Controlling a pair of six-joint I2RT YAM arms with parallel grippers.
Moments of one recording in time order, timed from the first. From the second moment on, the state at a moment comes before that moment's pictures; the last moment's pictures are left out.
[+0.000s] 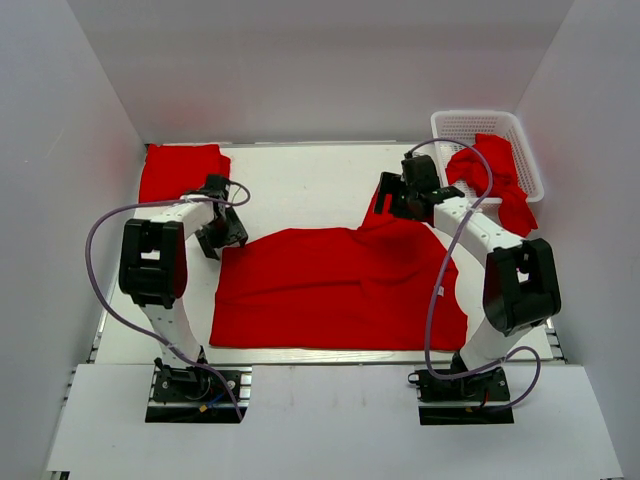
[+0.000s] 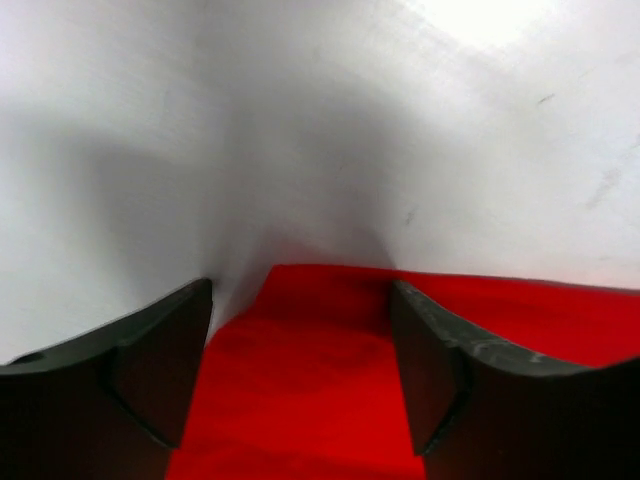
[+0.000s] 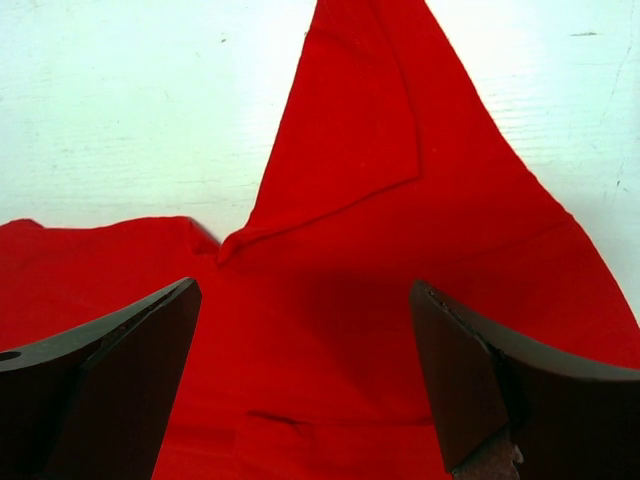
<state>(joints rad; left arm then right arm) -0.10 1.88 1.26 -0.69 -0.14 -0.58 0.35 1.66 1.22 -0.36 0.03 0.41</state>
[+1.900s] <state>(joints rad) -0.11 1.76 1.07 -0.49 -0.10 -0.52 0.21 1.96 1.33 -0.22 -0.21 0.49</state>
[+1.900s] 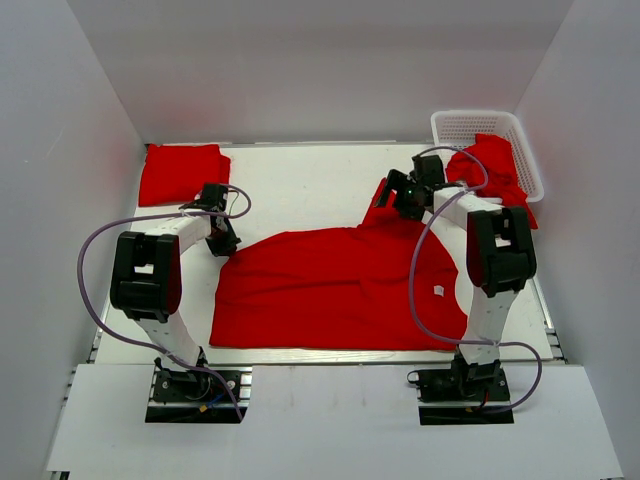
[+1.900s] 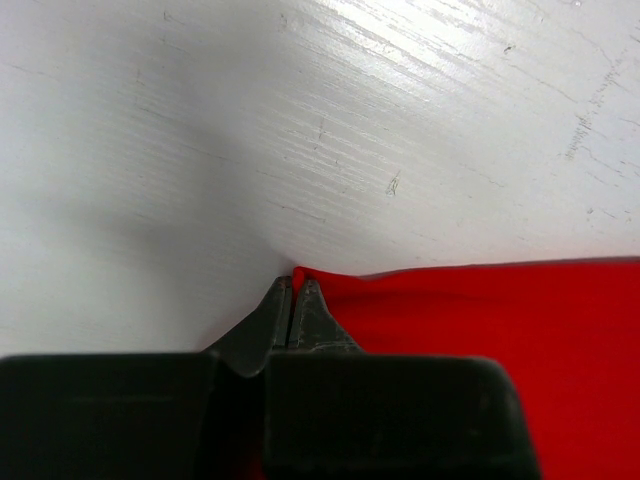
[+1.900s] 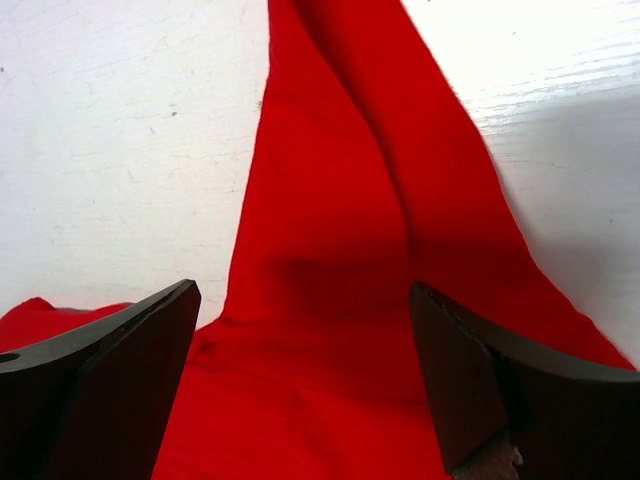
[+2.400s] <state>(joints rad) -0.11 1.76 1.07 -0.49 -0.10 -0.51 0.16 2.01 1.32 -0.16 -0.33 0.47</state>
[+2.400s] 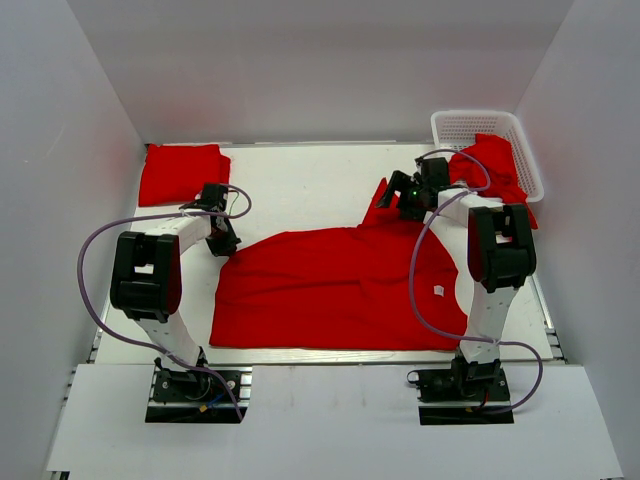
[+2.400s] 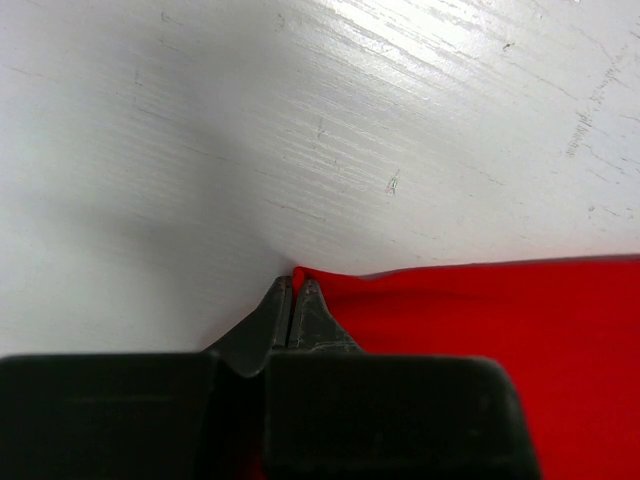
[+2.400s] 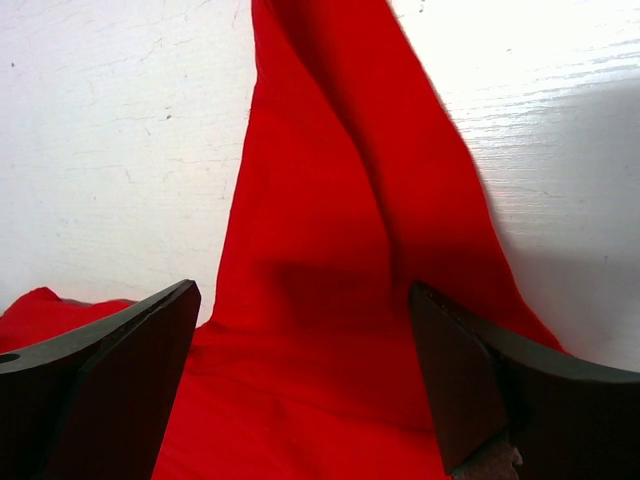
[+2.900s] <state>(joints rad) -0.11 1.76 1.07 -0.49 -0.11 -0.51 0.15 2.03 1.31 -0.10 -0.37 0.46</state>
